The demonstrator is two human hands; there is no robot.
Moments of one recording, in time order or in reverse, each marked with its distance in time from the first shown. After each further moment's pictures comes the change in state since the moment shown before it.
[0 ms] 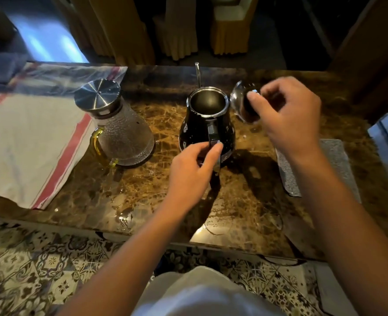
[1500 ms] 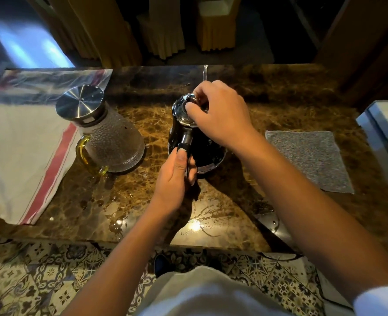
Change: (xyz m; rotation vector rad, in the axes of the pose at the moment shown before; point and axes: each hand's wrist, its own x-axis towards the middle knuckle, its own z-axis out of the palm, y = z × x) left_hand 0.001 -0.034 -0.005 -0.433 -0.155 -0.085; right_hand 0.018 -0.032 0.071 -0.178 -0.291 -0.037
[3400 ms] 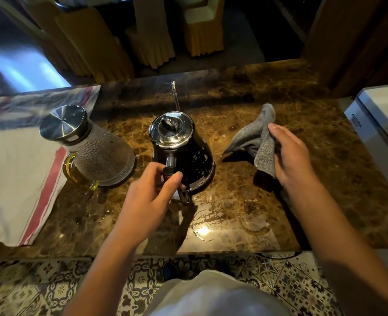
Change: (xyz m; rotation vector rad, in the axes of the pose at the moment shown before) left_hand -0.031 0.050 -0.015 0.567 -0.023 0.022; right_hand -0.092 0.137 -0.028 1.369 0.329 0.864
